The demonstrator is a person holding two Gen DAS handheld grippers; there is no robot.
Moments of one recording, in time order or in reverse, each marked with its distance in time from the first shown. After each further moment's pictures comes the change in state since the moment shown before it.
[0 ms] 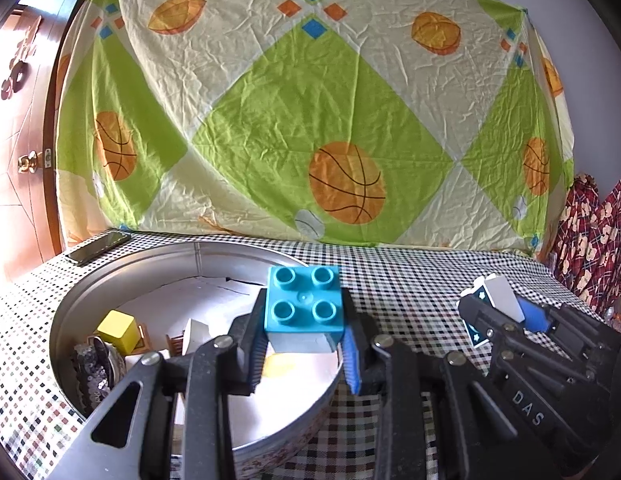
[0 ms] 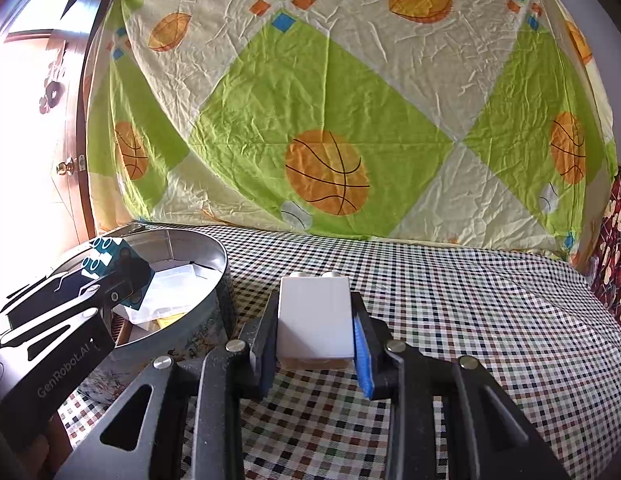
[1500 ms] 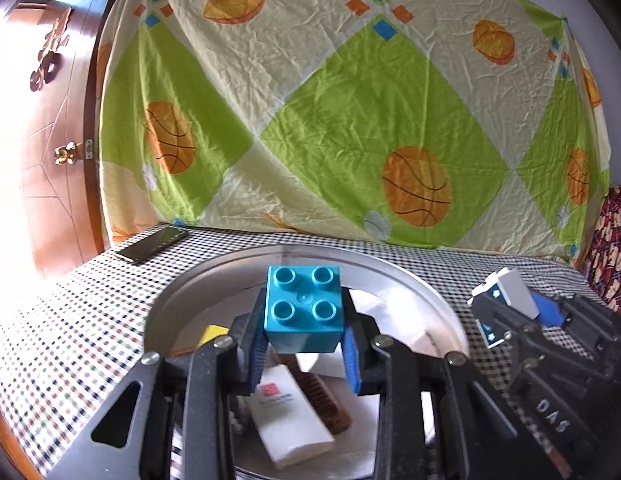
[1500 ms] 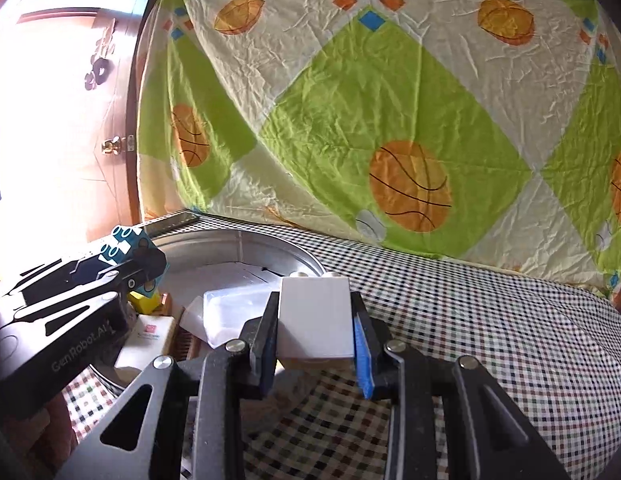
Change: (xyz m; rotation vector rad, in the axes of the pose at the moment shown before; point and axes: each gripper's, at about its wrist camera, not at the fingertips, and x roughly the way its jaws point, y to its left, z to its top) left arm -0.002 0.081 0.019 -0.024 0.039 0.137; right arm 0.021 0.078 0.025 -0.111 0.009 0.161
